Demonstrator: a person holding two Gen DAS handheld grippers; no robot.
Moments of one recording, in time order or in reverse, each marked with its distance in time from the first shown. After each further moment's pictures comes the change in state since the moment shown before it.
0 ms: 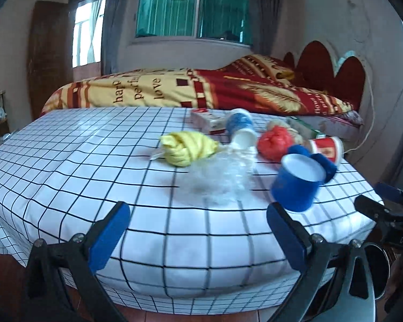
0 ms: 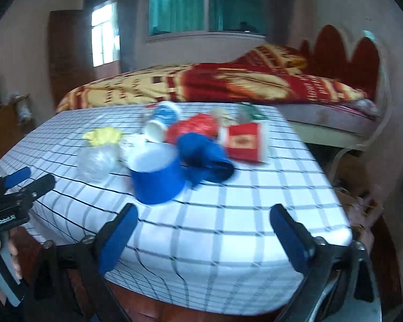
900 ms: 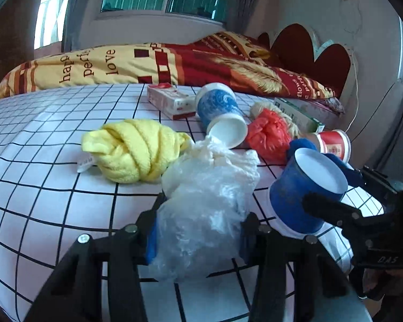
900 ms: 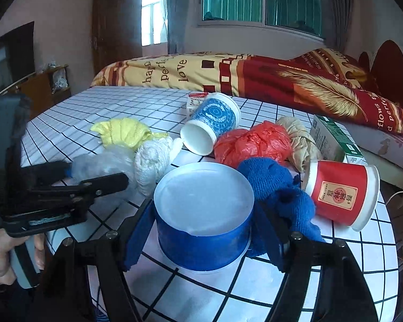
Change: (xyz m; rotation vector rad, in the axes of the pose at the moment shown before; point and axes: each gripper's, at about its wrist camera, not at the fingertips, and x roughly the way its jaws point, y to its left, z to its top) left arm 0.090 -0.011 0.023 0.023 0.114 -0.224; right arm 0.093 0.025 0.042 -0.163 0.034 0.188
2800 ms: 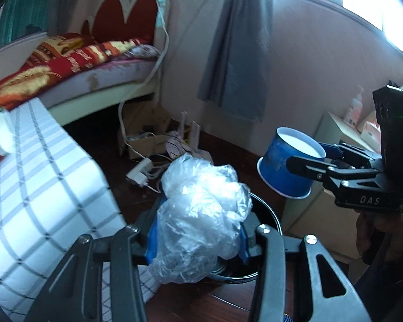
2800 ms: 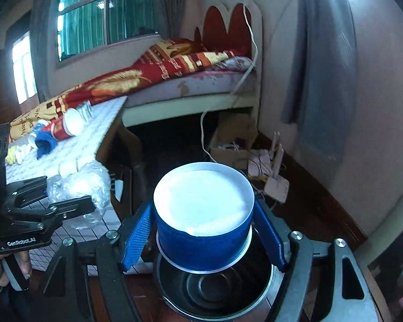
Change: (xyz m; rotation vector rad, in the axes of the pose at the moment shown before) left arm -0.018 -0.376 -0.110 0.510 0.134 -0.610; right arm -0.312 -0.217 -0.262 0.484 -0.032 -0.577
